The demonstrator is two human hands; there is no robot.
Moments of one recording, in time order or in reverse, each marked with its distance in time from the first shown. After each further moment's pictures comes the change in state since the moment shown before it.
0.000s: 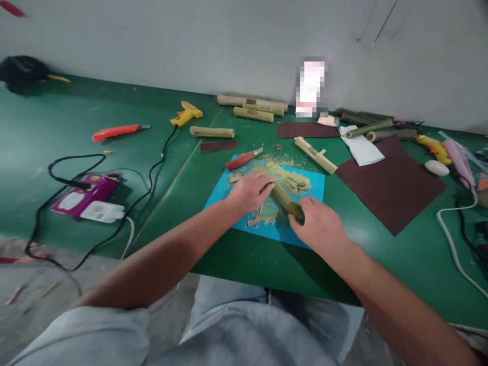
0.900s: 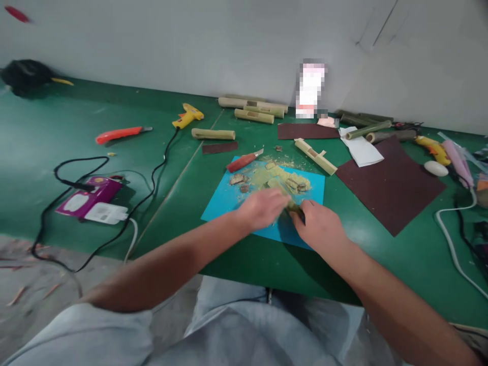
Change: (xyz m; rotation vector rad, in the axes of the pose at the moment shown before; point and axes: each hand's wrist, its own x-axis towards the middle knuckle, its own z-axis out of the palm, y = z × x) left_hand -0.006 0.021 0.010 0.050 -0.147 0.177; right_hand 0.001 -0.001 -0.002 -0.013 -0.075 0.042
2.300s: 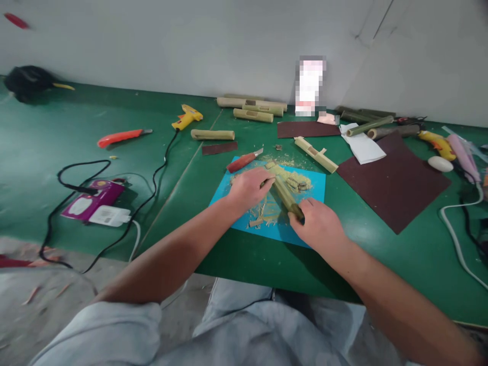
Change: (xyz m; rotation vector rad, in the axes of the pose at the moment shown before) left_hand 0.009 -0.029 -0.011 -0.023 0.120 -0.271; right_hand 0.001 0.000 0.008 0.040 0.111 -0.085
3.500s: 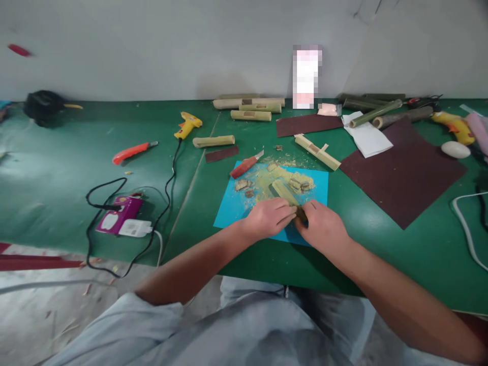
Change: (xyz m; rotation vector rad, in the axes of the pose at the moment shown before) left_hand -0.028 0.042 0.003 -0.050 -0.244 0.334; right_hand -0.003 0.004 0.008 0.060 -0.018 -0.009
